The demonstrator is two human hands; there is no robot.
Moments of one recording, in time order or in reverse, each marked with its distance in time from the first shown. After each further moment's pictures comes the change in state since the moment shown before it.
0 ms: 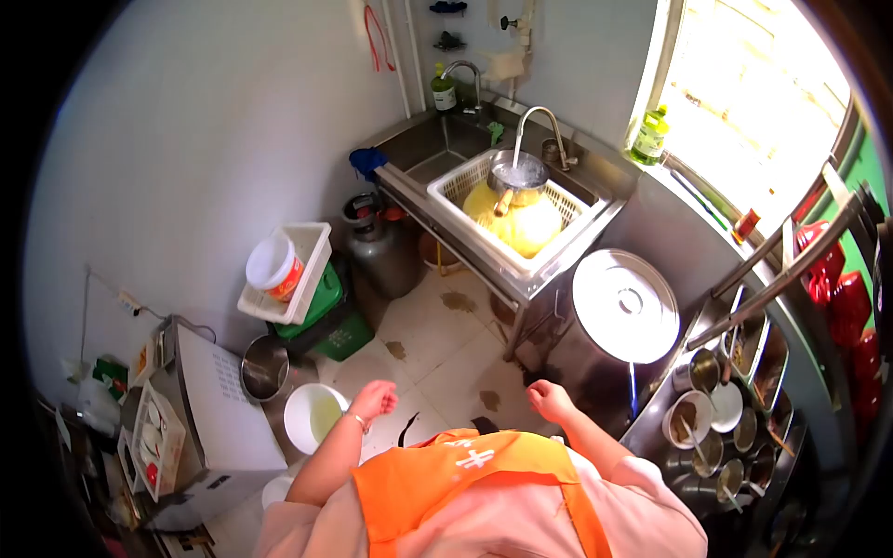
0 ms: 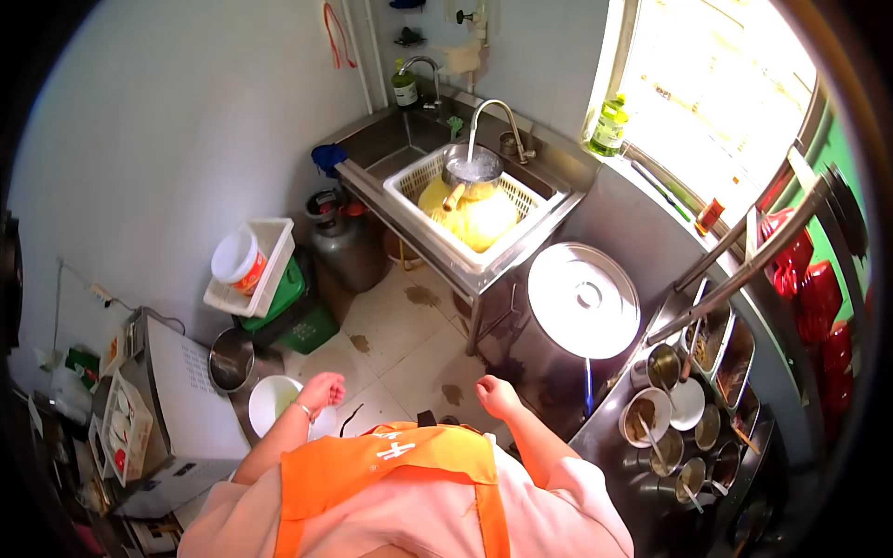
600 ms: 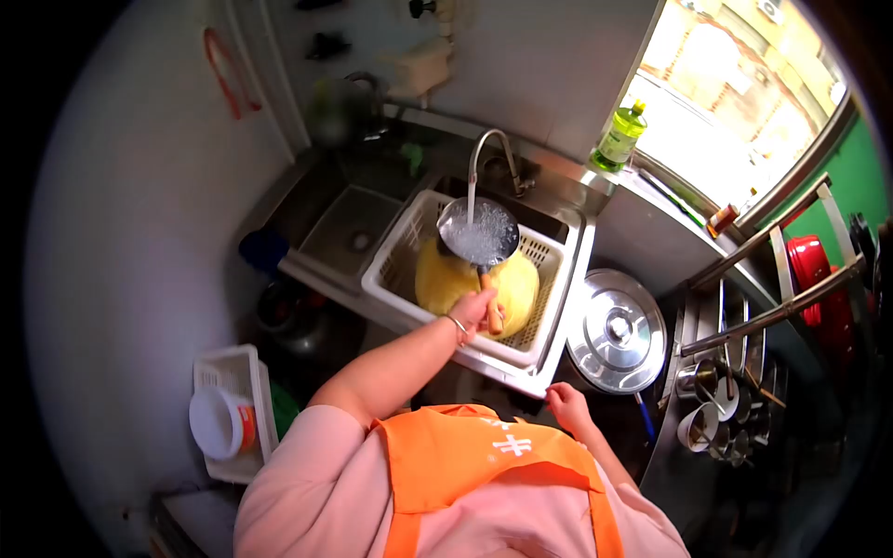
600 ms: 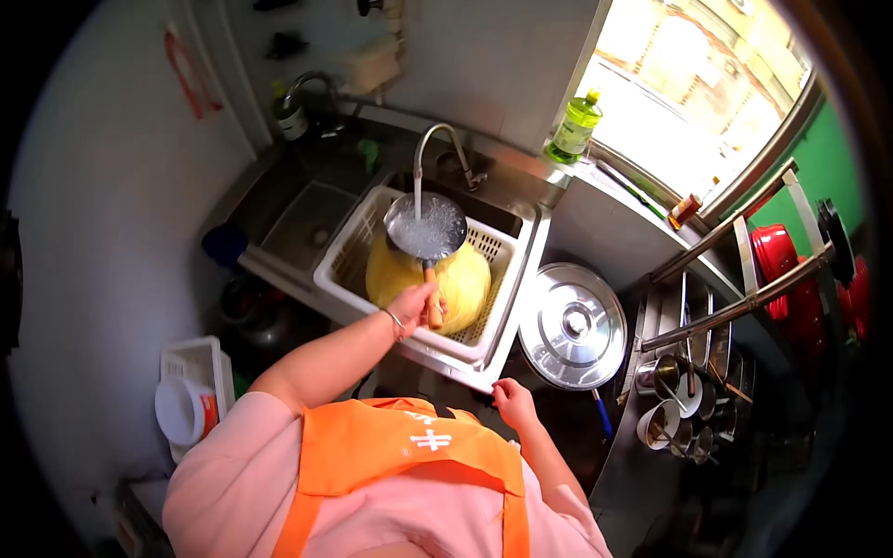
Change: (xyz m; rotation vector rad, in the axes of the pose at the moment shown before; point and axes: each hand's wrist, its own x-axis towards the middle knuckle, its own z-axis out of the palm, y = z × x) left_hand 0.364 0.349 0.257 -0.077 -0.669 -0.189; right_hand 0.190 -0.135 -0.047 0.211 0.486 0.286
